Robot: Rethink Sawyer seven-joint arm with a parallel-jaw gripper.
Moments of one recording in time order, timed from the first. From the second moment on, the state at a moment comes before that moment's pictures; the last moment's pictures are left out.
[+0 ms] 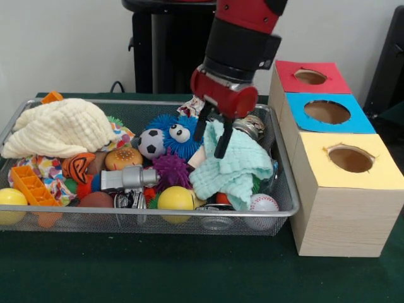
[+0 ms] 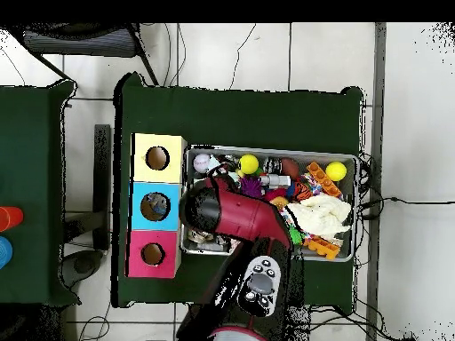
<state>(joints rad) 0.04 -0.51 -0.32 1.64 0.18 0.23 2.44</state>
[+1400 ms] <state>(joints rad) -0.01 -0.48 -0.21 1.78 0.14 0.16 2.44</state>
